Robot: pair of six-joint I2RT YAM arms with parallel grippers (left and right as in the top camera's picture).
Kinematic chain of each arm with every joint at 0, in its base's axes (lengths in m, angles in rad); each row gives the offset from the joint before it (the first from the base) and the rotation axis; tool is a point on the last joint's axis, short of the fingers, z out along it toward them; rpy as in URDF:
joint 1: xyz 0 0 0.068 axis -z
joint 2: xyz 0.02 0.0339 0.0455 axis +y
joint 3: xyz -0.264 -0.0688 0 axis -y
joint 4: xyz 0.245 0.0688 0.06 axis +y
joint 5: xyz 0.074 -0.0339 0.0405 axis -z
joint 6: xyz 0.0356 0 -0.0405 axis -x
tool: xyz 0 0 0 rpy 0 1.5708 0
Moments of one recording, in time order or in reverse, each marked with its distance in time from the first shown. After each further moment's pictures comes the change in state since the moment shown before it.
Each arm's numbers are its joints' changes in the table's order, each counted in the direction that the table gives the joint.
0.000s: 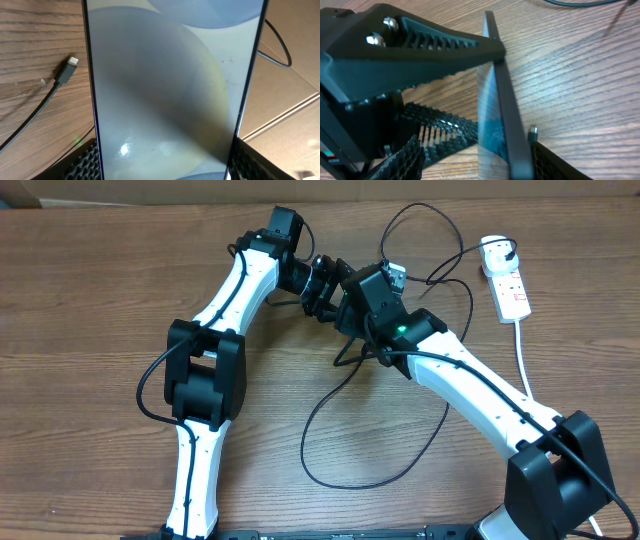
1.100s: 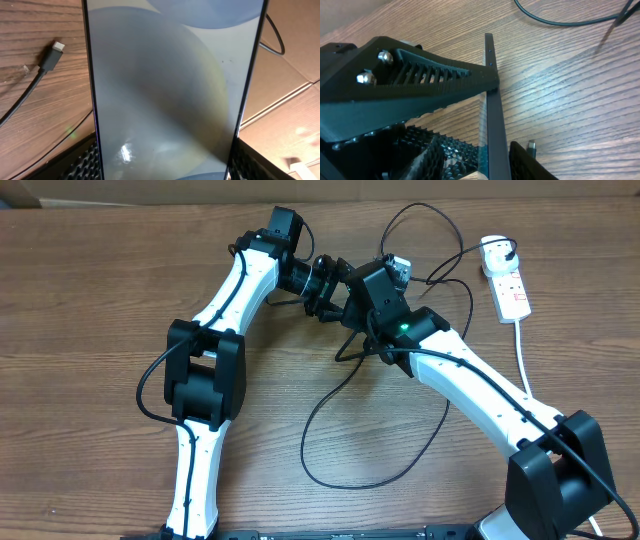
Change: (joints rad) left arm 0.000 0.000 0.000 0.006 0.064 0.005; right arm 0.014 0.002 0.000 -0.044 0.037 -0.005
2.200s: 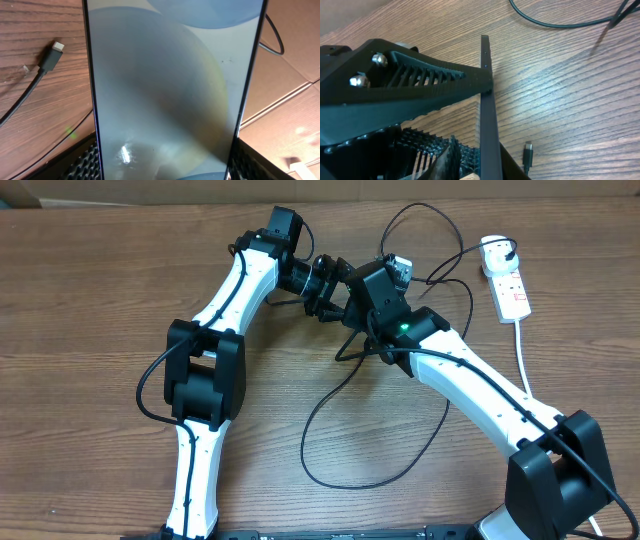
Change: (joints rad) left arm 0.000 0.000 0.000 0.000 0.000 -0.001; right arm 0.000 0.000 0.000 0.001 0.015 0.001
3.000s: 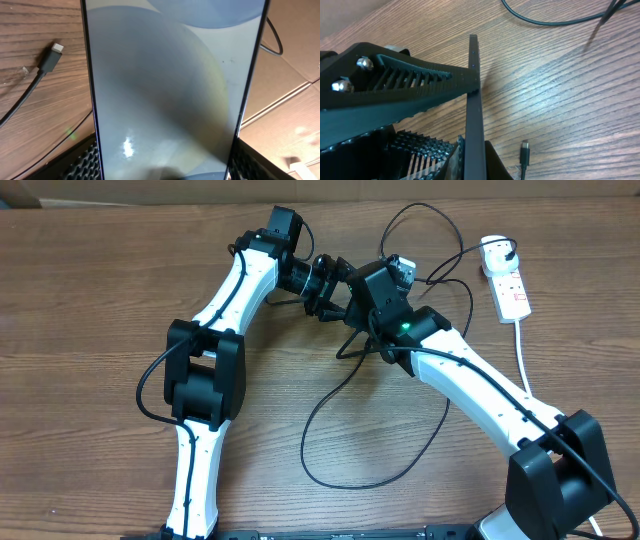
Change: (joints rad) left arm 0.000 0.000 0.000 -0.005 -0.001 0.000; right arm 0.005 0.000 0.000 0.014 0.007 -0.031
